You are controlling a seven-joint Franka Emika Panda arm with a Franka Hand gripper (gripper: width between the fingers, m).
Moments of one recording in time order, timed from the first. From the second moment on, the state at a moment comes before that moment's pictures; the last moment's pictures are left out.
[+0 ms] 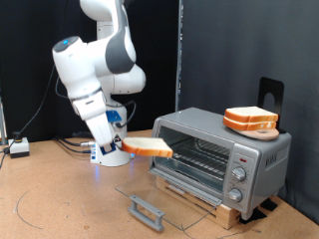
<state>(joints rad) -0.19 -0.23 -0.25 -2.61 0.31 2.25 -1.35</state>
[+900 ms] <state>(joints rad) -0.13 -0.18 -0.17 -2.68 0.46 2.32 -1.49</state>
